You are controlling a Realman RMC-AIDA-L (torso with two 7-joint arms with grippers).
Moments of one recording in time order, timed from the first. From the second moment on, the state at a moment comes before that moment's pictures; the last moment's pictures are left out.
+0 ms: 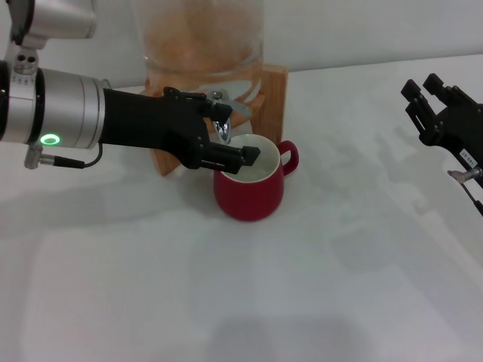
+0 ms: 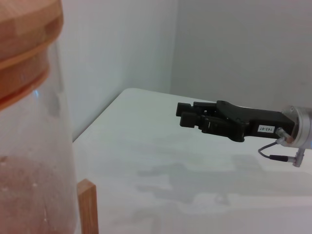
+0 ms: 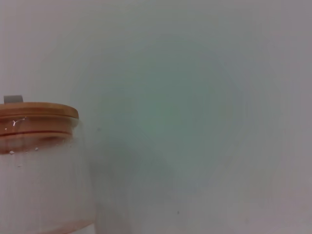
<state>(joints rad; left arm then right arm) -0.73 -2.08 1.24 1.07 1.98 1.39 -1.89 0.33 2.01 -1.98 -0.25 0.33 -1.29 0.48</state>
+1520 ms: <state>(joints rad) -0.81 -2.08 1.29 1.00 2.01 1.34 -1.87 0.32 2.01 -1.97 -0.25 0.34 -1.30 0.47</state>
